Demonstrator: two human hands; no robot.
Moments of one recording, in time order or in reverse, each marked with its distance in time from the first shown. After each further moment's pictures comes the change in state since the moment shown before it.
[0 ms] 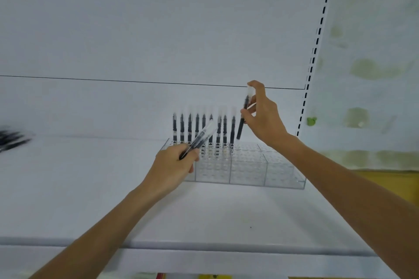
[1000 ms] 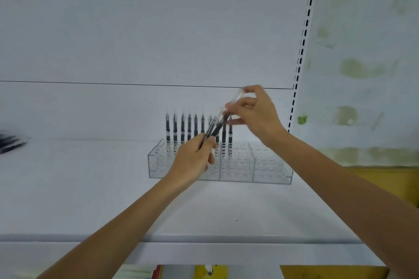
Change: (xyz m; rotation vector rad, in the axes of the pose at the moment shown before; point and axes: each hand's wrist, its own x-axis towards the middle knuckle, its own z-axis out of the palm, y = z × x) left_hand 0.001 0.040 0.039 -0.277 -0.062 0.002; right_hand -0.020 -0.045 -0.030 0.704 -0.036 0.307
